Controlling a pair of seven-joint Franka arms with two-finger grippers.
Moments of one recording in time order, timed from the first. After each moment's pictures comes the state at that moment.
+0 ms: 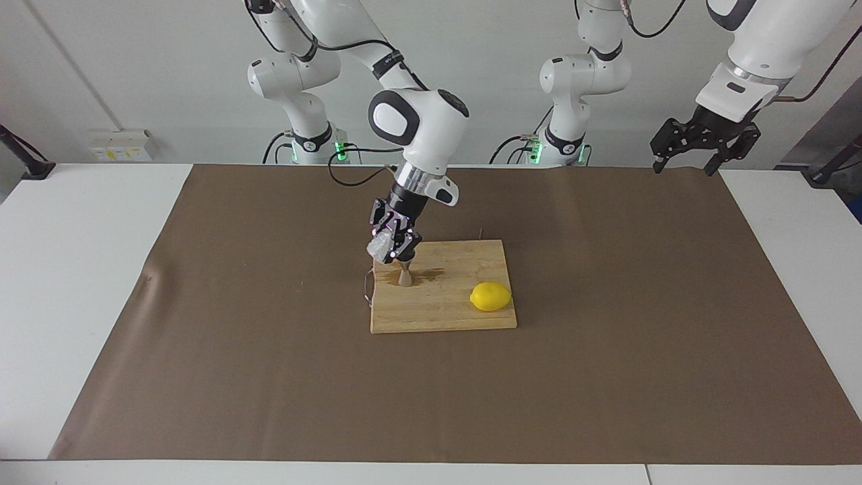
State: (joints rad) left arm 0.02 -0.08 -0.07 -1.60 -0.01 1.52 0.07; right arm 0.47 0.19 0.17 -1.90 -0.71 2.03 -1.17
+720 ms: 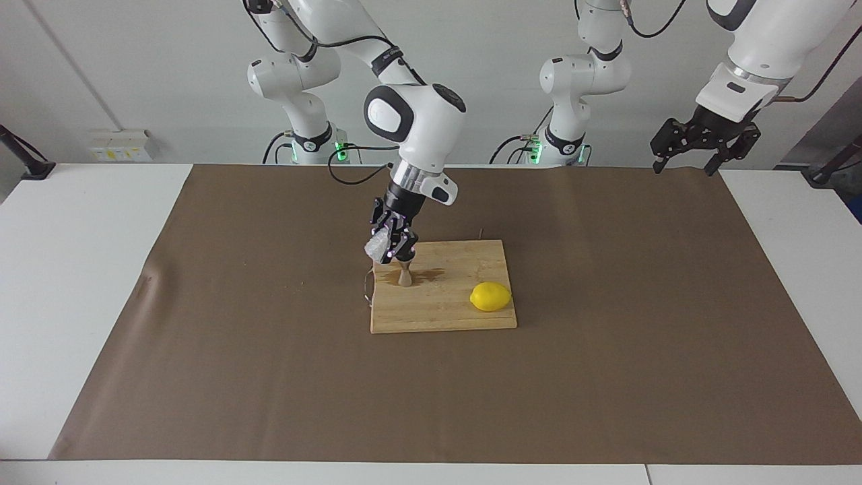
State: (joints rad) left arm 0.02 -0.08 -0.07 -1.60 -0.01 1.52 0.07; right arm 0.46 0.19 0.16 -1.86 -0.66 2.02 -1.12
